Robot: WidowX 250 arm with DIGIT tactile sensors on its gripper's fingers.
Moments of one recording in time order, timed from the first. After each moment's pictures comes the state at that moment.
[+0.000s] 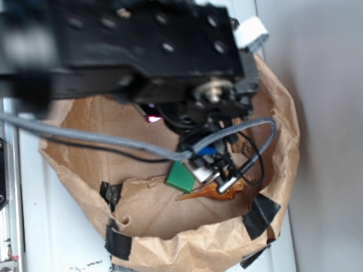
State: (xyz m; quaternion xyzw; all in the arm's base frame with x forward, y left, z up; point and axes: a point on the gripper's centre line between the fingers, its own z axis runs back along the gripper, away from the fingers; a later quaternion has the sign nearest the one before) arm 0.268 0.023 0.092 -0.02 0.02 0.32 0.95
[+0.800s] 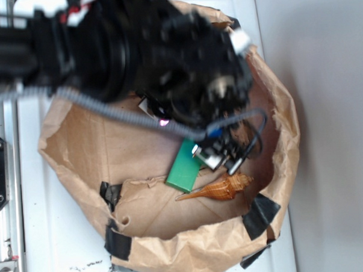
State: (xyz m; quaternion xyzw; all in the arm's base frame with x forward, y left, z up) arm 0.278 0.035 0.053 -0.07 0.04 0.43 0.90
